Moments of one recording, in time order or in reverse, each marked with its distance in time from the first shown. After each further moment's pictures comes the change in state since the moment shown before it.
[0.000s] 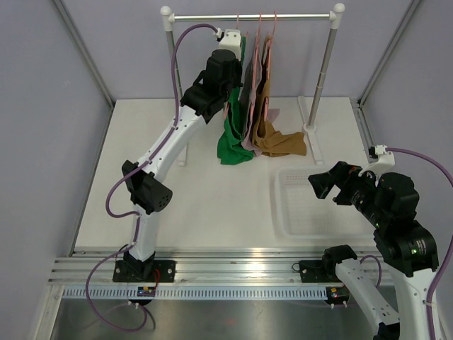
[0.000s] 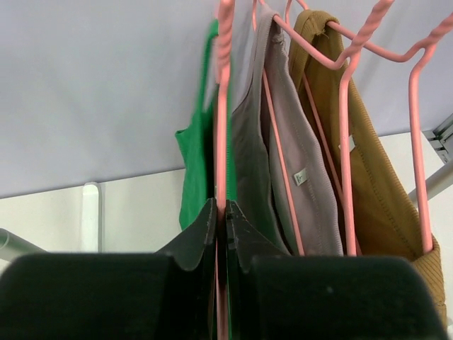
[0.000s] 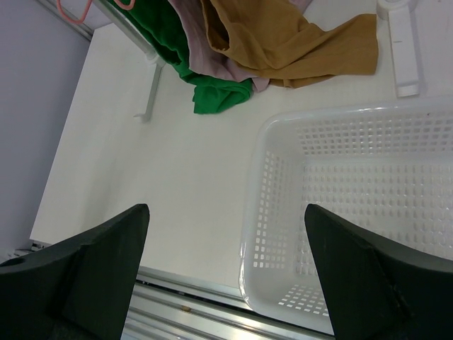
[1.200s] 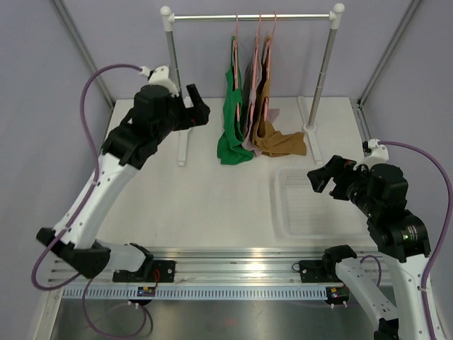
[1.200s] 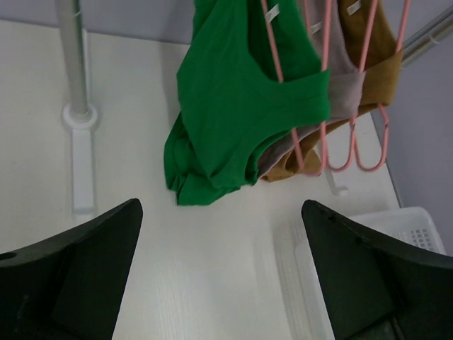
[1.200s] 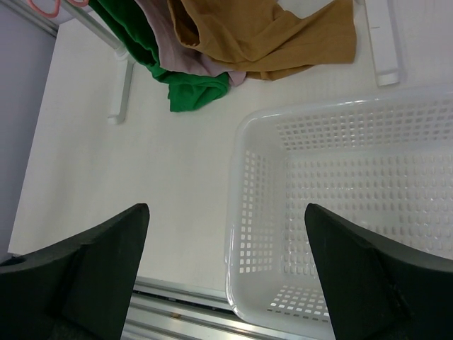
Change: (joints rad) left arm 0.091 -0.830 -0.777 -0.230 0.203 -0.374; right arm 0.000 0.058 -0.032 0.019 0.059 -0.002
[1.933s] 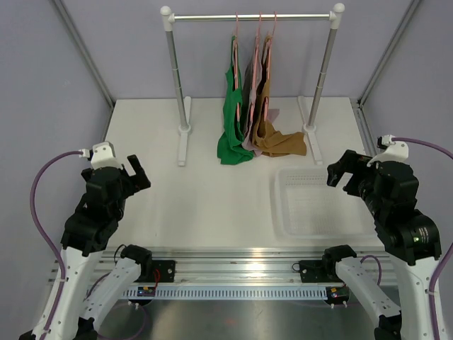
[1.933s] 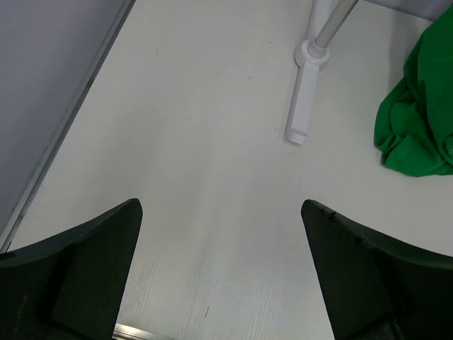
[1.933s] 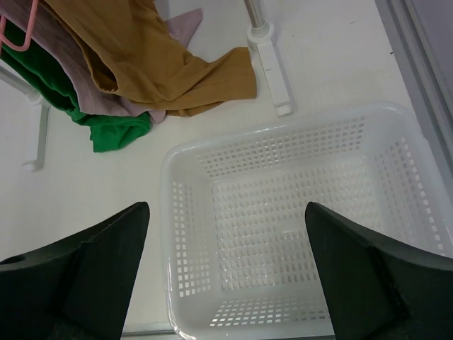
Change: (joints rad) left arm 0.228 -0.670 -0.615 -0.151 -0.275 0.151; right arm -0.001 0.045 0.128 -0.088 0.274 -0.105
